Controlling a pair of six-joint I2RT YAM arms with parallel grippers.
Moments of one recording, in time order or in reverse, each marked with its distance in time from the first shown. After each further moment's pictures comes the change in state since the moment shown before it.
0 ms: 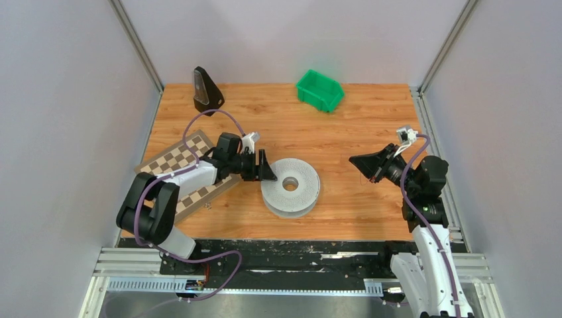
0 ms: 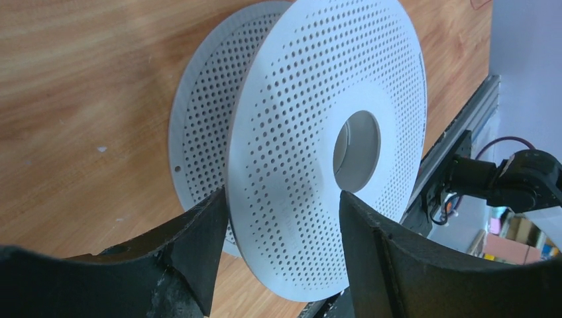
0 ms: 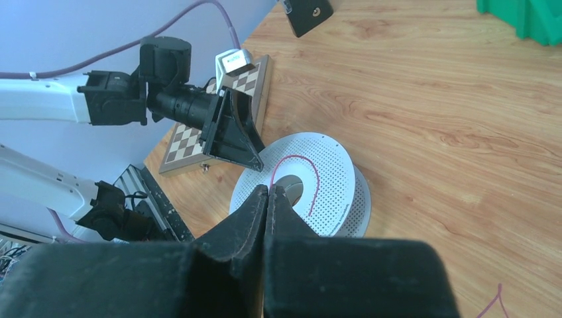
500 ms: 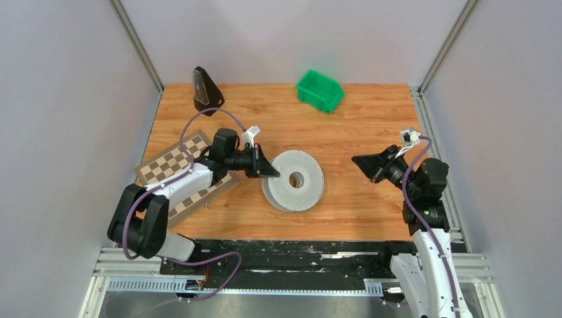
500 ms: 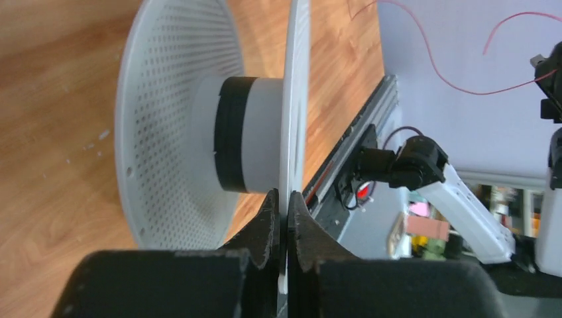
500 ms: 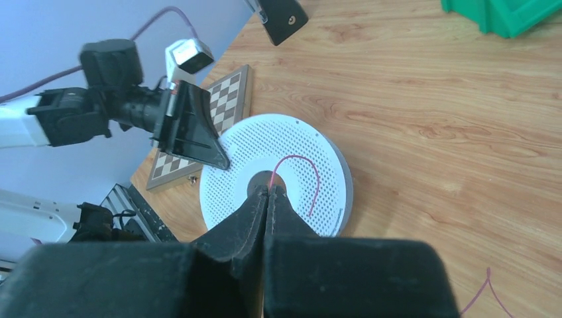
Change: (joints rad) left arm 0.000 -0.067 -0.042 0.119 0.163 -0.220; right arm 0.009 -0.036 0.002 -0.058 0.094 0.006
